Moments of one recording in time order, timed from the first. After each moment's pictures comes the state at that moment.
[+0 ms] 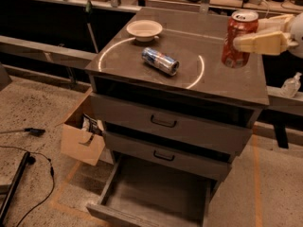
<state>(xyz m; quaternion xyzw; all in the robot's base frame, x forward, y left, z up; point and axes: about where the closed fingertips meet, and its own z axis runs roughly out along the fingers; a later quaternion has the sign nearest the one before) 0.580 -0.227 1.017 -0.38 0.71 0.21 0.55</state>
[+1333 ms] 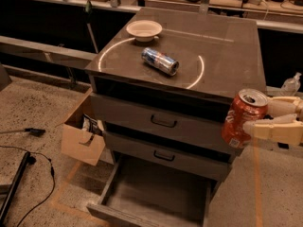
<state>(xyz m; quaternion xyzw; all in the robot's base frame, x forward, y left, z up) 0.418 -0.217 0.921 -0.40 0.69 0.34 0.50</state>
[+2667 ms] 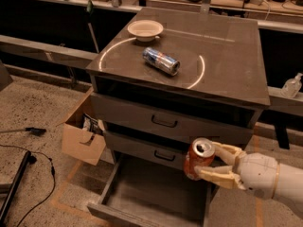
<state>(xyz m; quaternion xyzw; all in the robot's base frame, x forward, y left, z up) 0.415 -0.149 0.767 -0.40 0.67 0.31 0.55</state>
